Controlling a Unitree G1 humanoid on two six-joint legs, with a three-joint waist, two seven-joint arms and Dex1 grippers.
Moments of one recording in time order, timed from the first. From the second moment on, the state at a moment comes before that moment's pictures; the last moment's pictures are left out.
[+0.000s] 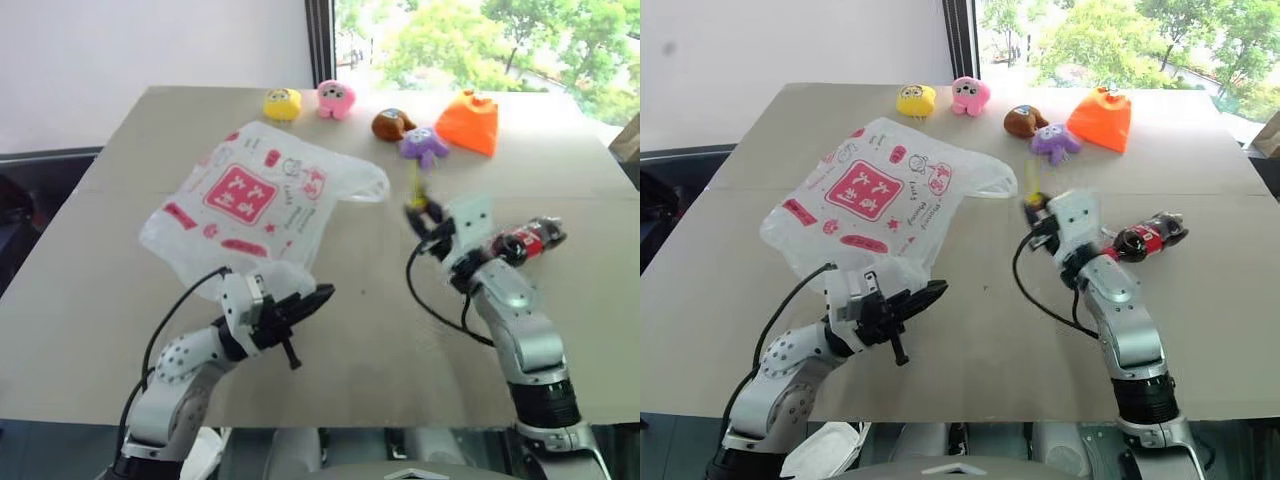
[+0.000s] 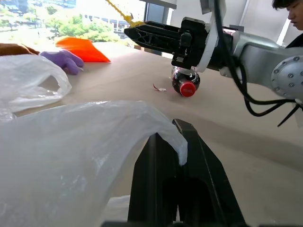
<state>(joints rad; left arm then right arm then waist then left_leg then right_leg) 0.12 0.47 -0.01 -0.34 -0.55 0.08 -0.92 -0.27 -0.22 0.14 -0.32 0.20 0.41 0.42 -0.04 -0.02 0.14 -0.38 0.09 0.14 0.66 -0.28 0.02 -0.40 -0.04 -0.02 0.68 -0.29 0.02</state>
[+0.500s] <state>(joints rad) 0.27 0.40 -0.04 -0.43 -0.51 0.05 -0.85 -0.80 -0.01 0.00 0.57 0.23 0.32 0.33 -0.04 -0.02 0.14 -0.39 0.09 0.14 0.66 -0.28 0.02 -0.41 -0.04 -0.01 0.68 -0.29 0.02</state>
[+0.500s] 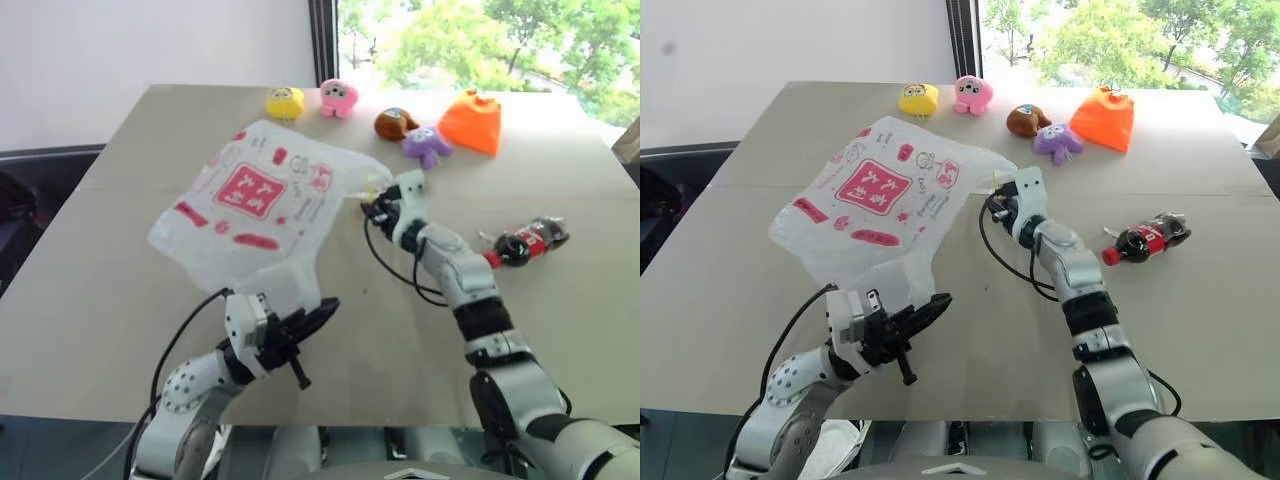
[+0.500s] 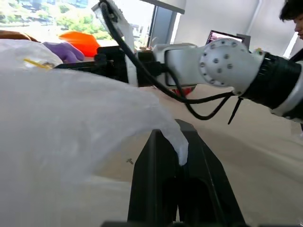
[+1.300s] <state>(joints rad) 0.25 0.41 -0.03 -0.43 -0.50 0.03 -0.82 -0.61 -0.01 -0.03 0.31 0.28 0.54 0.26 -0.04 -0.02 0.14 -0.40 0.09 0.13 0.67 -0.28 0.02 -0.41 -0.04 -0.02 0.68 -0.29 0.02</state>
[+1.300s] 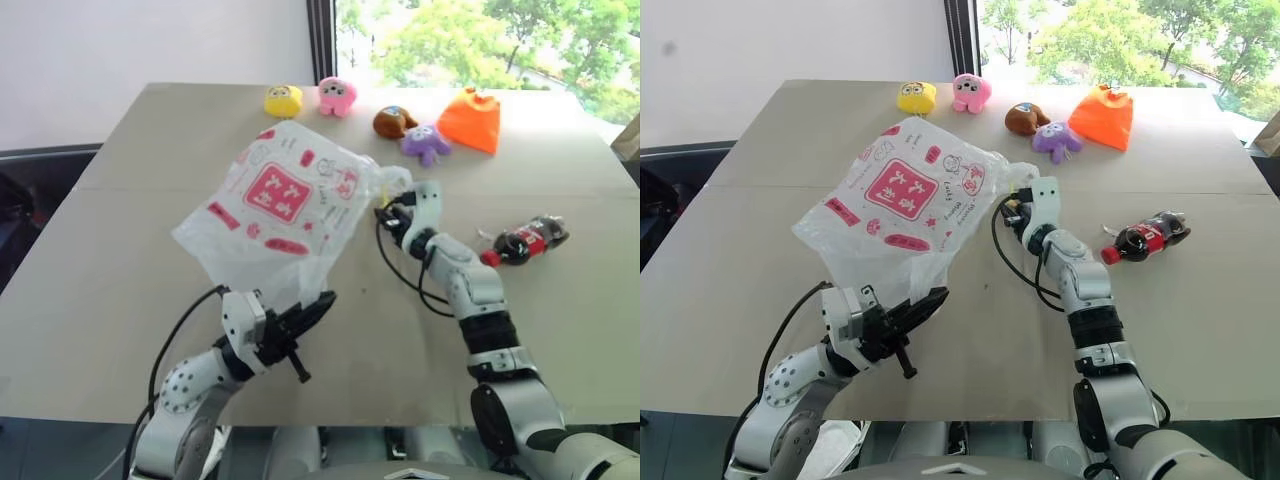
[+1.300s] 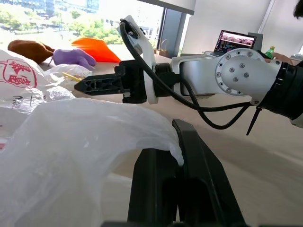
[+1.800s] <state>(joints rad) 0.19 0.42 -0.02 -0.38 -0.49 0.01 -0.83 -0.68 0.02 -0.27 0.39 0.30 0.43 -0.10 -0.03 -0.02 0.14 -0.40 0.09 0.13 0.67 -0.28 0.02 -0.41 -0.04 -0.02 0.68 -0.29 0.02</state>
